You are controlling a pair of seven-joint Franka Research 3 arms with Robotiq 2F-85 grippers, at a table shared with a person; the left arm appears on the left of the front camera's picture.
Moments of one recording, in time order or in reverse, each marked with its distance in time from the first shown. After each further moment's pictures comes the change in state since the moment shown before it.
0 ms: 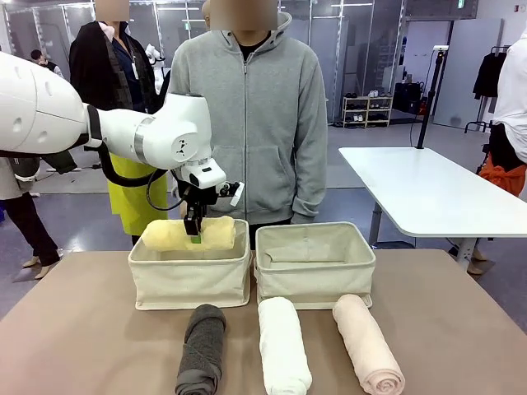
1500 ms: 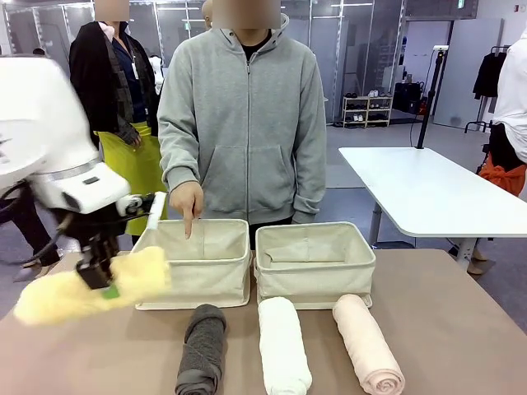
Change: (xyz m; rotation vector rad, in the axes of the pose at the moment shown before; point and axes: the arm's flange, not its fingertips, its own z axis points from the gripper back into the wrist) left arm -0.075 -0.270 0.097 -0.038 -0.099 0.210; right arm 0.000 0.000 0.000 0.000 0.000 0.000
